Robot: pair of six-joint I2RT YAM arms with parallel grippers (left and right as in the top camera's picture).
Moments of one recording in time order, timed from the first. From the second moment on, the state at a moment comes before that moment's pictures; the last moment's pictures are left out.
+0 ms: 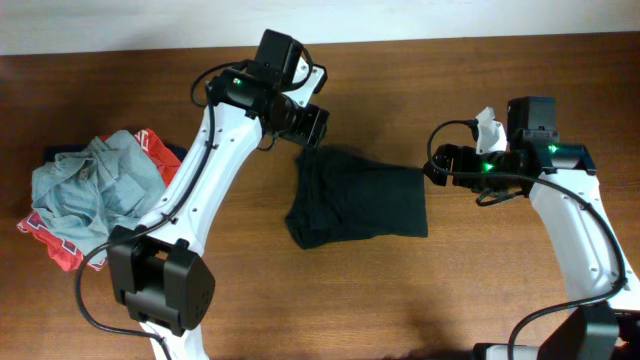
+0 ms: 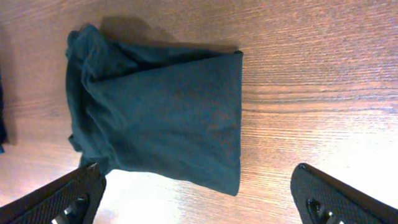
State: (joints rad) left arm -0.40 1.98 1.91 -1.03 0.18 0.02; right arm -0.11 1.52 1.19 -0.88 -0.41 0.11
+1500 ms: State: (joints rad) left arm -0.50 2.28 1.91 -1.04 0.17 0.00; right arm -0.10 1.96 1.21 -0.94 -0.48 0.02
